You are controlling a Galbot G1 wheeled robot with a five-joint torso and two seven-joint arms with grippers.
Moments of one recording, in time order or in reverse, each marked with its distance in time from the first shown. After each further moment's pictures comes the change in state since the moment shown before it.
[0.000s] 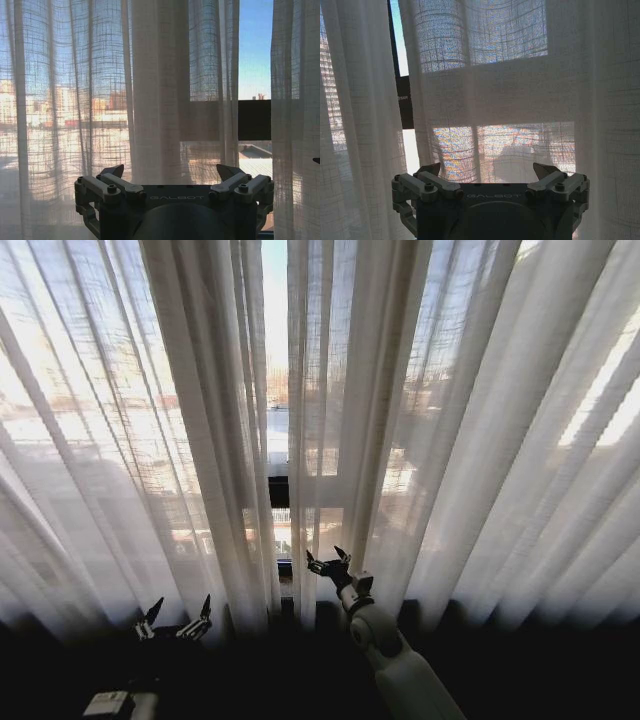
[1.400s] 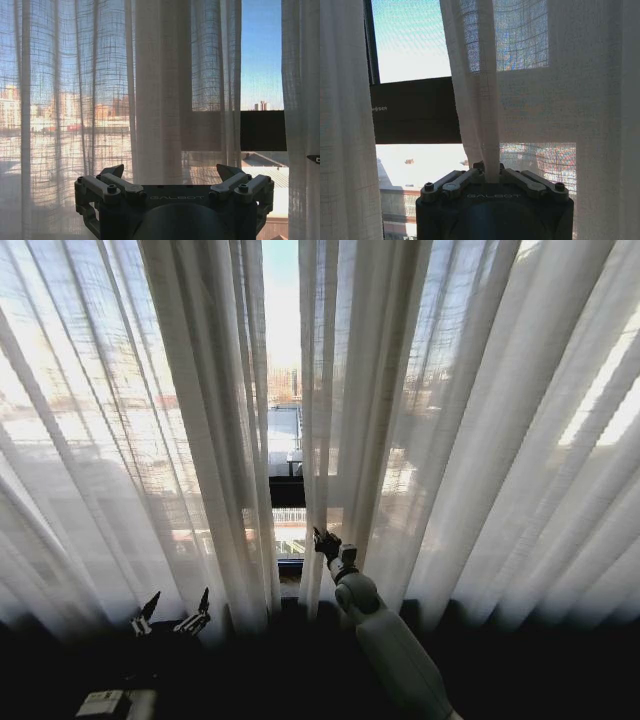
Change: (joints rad) left arm 0.004 -0.017 -0.005 -0.026 -0.001 -0.012 -0.002; right arm 0.169 0.044 -0.054 -0.154 -0.001 0.018 0.078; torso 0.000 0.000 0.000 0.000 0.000
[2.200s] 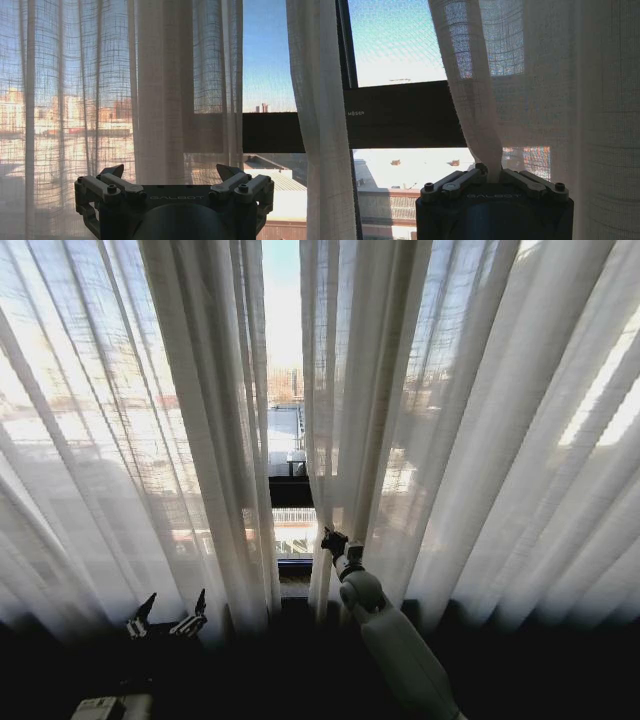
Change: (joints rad) left arm 0.019 0.002 -0.014 0.001 -0.011 -0.029 0.002; right arm -0.014 -0.029 0.031 0.042 0.011 -0.029 0.038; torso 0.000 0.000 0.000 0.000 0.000
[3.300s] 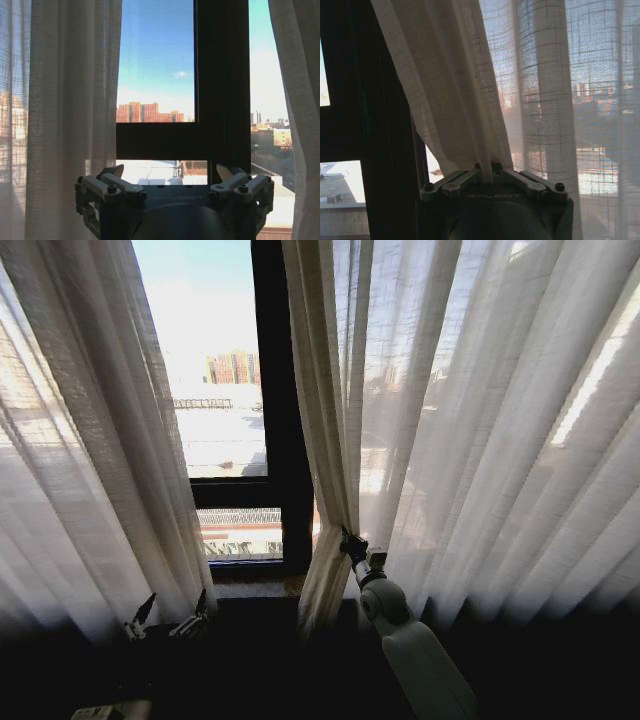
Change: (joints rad) left arm 0.037 -0.022 0.010 -0.030 0.010 -0.033 0.006; right arm -0.098 -0.054 0.097 0.117 0.026 -0.002 -0.002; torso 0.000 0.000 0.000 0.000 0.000
